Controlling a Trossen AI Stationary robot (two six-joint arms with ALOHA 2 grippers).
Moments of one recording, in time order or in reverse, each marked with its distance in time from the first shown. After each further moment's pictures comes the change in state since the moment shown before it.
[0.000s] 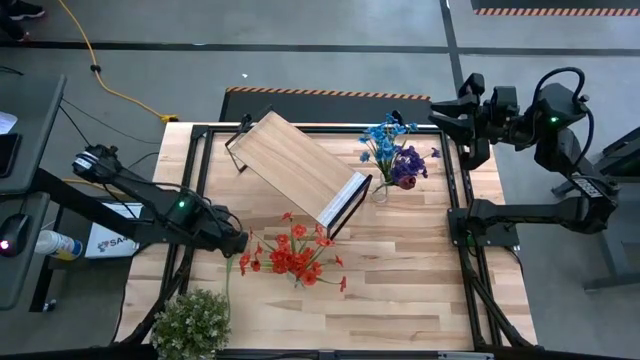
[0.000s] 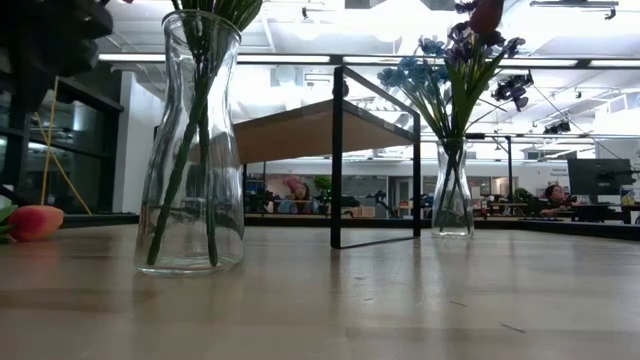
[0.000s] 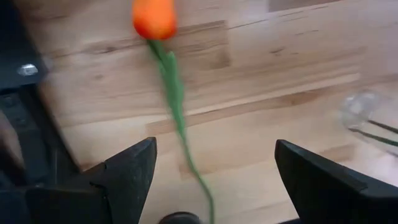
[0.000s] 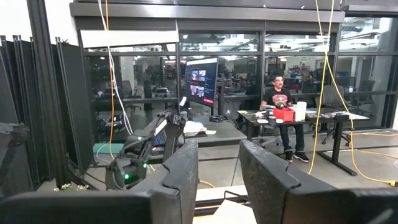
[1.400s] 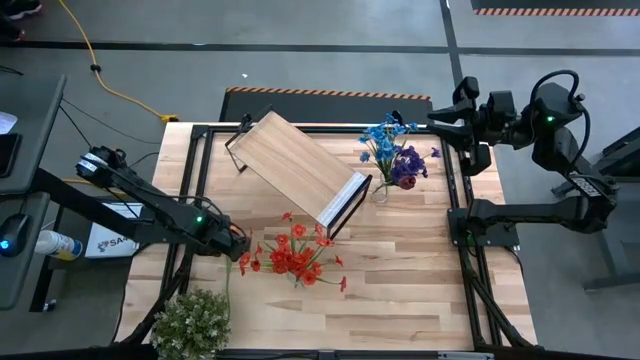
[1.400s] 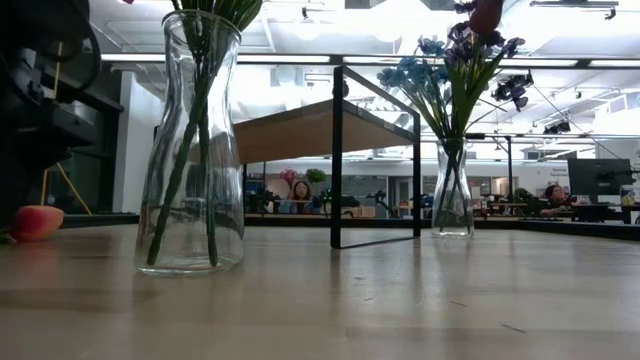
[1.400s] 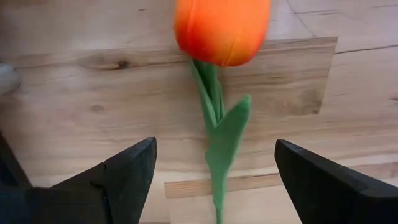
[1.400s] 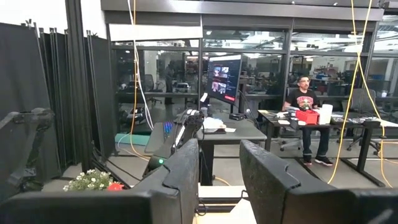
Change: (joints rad) left arm 0.000 0.084 -0.333 0.347 0.045 -0.110; right arm 0.000 0.010 0.000 0.000 -0.109 -0.027
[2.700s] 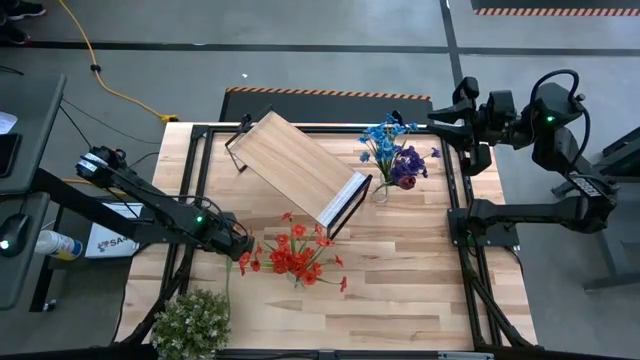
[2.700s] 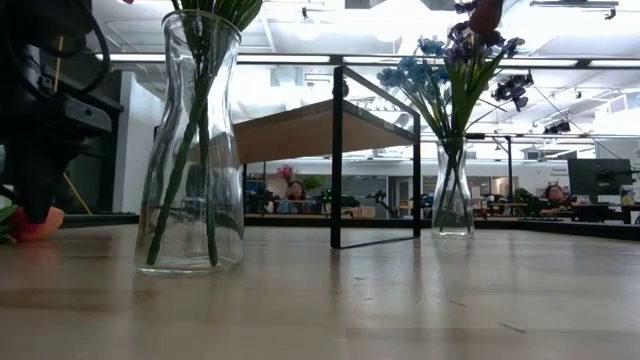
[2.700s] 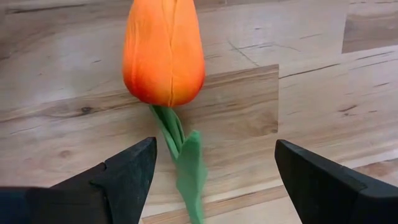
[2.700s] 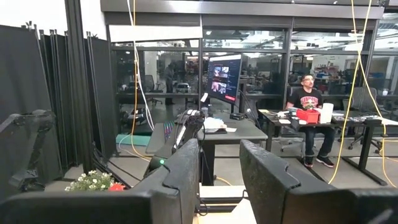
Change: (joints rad) left arm 0.000 0.000 0.000 0.044 -0.127 0.096; right arm 0.000 0.000 0.000 0.001 0.000 0.011
